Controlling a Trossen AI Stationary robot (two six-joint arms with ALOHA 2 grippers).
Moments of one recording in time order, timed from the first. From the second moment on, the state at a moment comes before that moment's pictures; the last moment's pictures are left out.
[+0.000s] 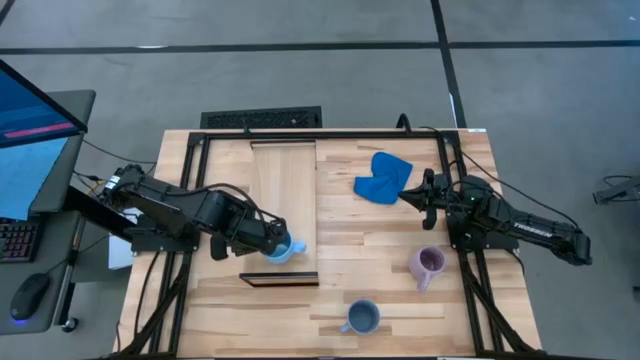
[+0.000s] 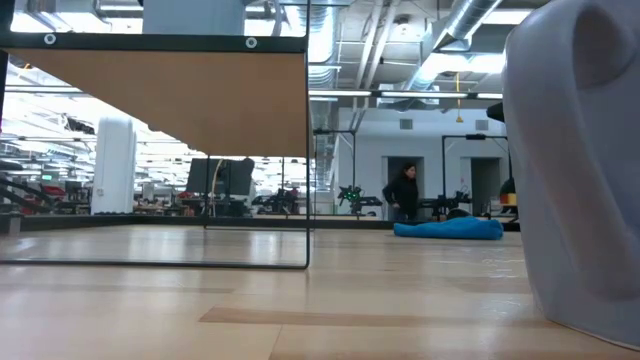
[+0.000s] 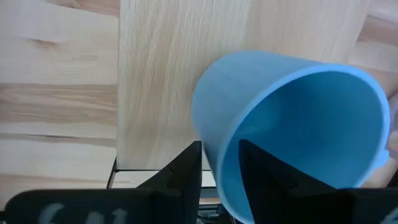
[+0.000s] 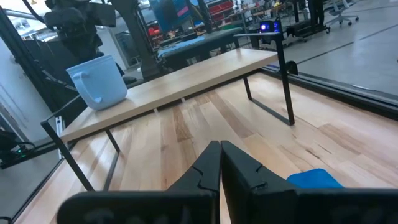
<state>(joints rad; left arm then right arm) -0.34 1.54 1.61 -1.37 -0.07 -2.10 -0.39 0.11 0.01 0.03 -0.26 0.26</state>
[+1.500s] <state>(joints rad) -0.33 1.46 1.58 -1.57 -1.11 -1.23 -0.39 0.13 0.01 0.03 -0.26 0.27</state>
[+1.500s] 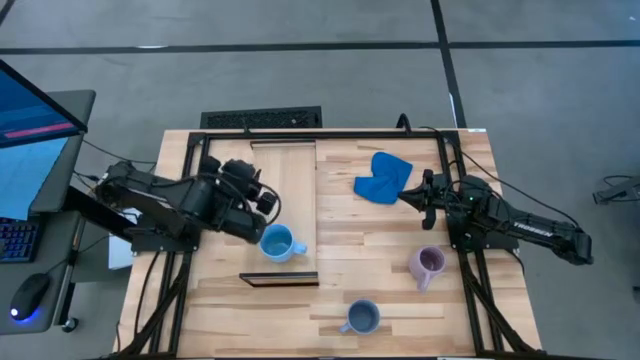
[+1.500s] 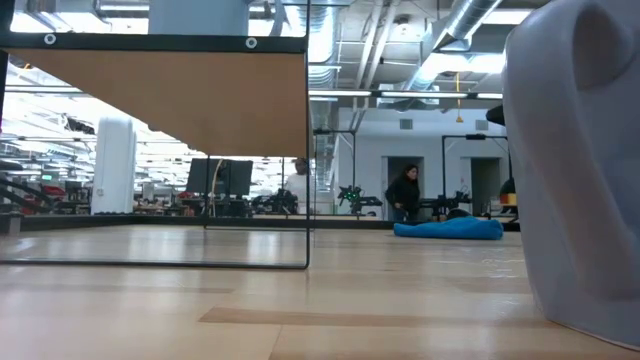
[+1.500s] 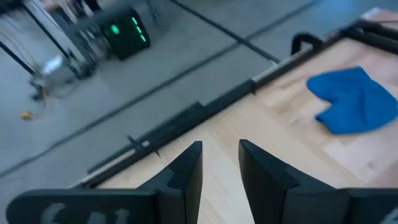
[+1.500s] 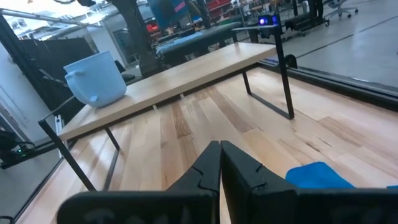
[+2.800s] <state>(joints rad) -0.80 1.00 0.61 -1.28 -1.57 -1.58 -0.11 0.69 0.73 -0.40 -0.26 -0.16</state>
